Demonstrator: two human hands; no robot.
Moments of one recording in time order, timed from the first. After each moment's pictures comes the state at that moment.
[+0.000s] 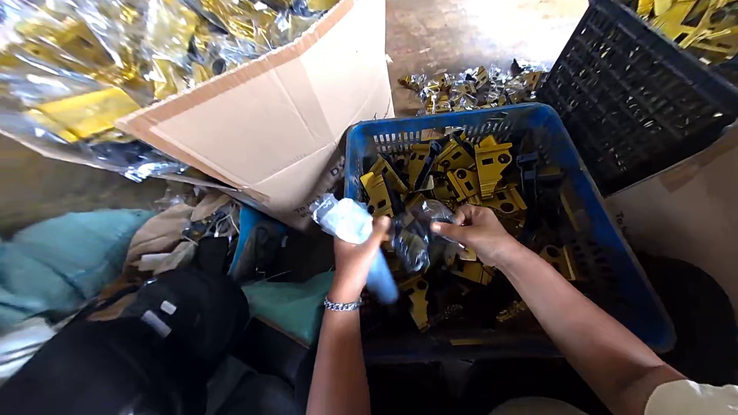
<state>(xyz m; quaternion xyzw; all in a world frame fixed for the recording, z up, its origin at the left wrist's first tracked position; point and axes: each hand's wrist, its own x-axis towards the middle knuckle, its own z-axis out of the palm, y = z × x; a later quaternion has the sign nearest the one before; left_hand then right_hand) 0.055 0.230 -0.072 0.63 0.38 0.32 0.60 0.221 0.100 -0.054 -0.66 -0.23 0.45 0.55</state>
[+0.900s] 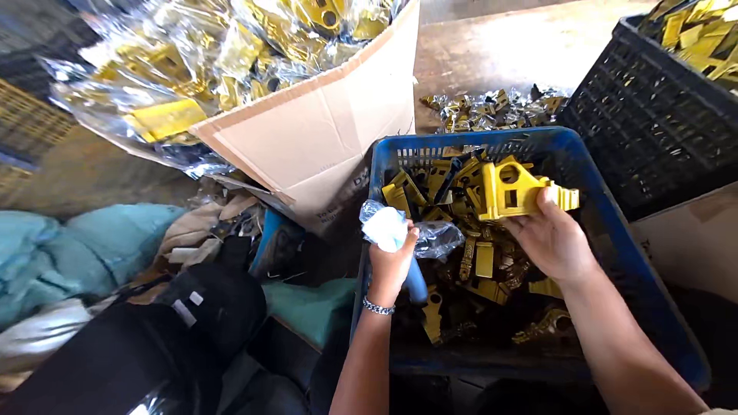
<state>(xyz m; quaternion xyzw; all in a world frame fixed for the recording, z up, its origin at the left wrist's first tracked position) 0.073 0.225 -0.085 0.61 0.38 0.40 0.57 0.249 0.074 -0.046 -0.54 -0.18 0.32 0.76</state>
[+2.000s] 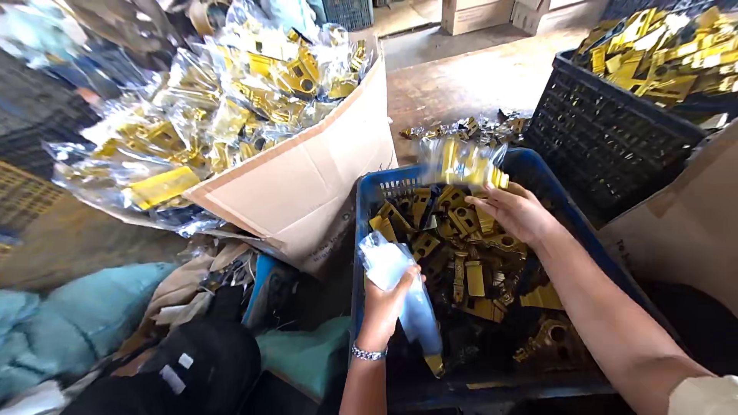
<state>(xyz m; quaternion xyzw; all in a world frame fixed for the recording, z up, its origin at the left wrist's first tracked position) 0.062 0.206 -0.062 0.54 0.33 0.32 0.70 0.301 0.104 -0.019 -0.62 -0.17 0.35 0.68</state>
